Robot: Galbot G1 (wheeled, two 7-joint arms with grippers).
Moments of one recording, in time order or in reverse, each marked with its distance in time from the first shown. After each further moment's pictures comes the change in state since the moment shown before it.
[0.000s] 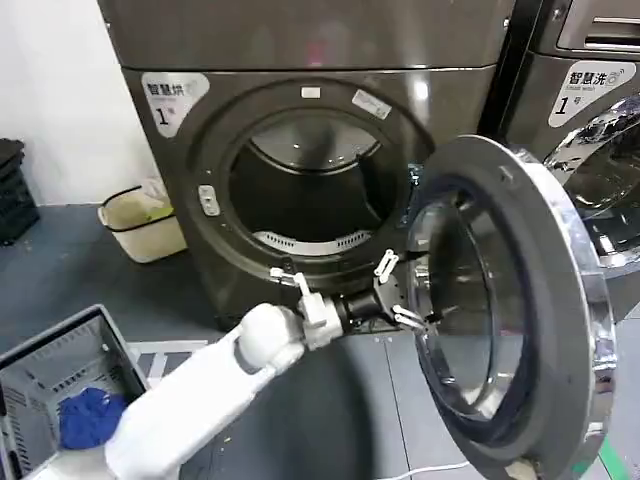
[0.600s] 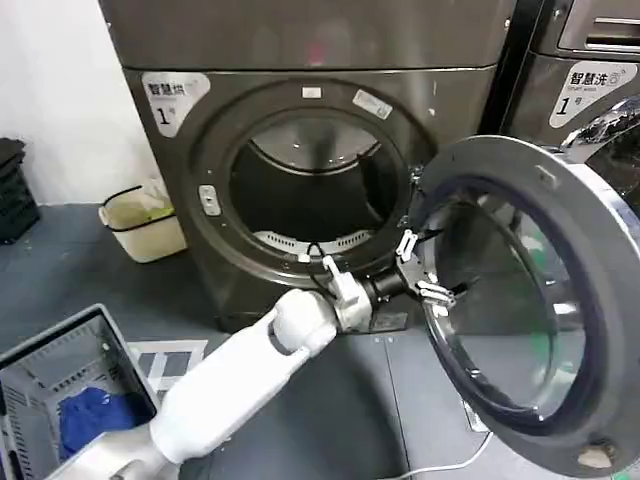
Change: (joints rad) left arm -0.071 -0.151 0.016 0.143 0.029 -0.001 -0.066; right arm 0.021 0.098 0.129 -0.004 -0.078 -0.137 0.281
